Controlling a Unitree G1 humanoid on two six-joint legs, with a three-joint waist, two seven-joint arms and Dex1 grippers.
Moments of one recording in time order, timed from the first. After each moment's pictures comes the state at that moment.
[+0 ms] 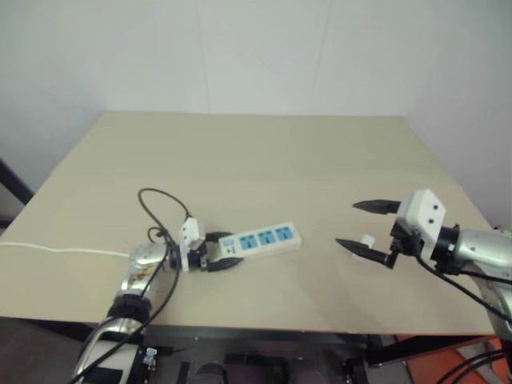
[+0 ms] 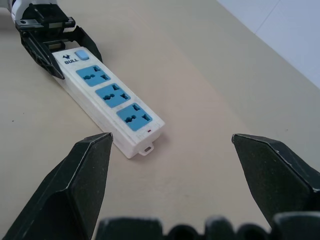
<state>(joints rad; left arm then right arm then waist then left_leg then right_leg) -0.55 0.39 -0.04 0.68 -0.26 -0.24 -1.34 -0.19 -0.87 -0.22 -0.38 0.42 0.34 0.95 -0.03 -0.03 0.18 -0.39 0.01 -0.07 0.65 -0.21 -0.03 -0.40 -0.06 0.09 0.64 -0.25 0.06</state>
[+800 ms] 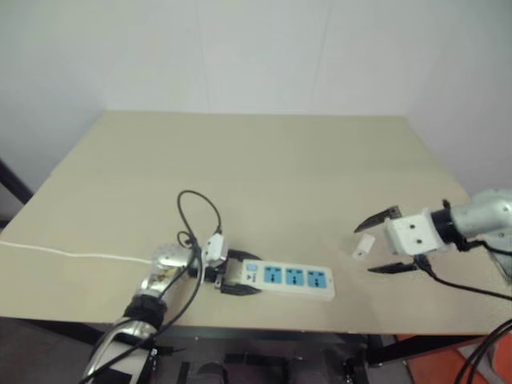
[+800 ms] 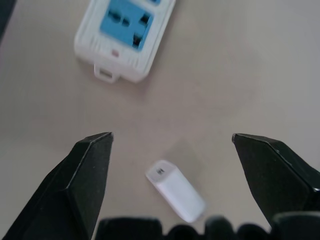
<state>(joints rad) -0.54 0.35 -0.17 0.59 -0.24 -0.24 -1.51 -0.61 -1.10 0.18 0.13 0.06 -0.36 1.49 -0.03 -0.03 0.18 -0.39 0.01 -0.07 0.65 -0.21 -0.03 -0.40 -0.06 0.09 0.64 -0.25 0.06</state>
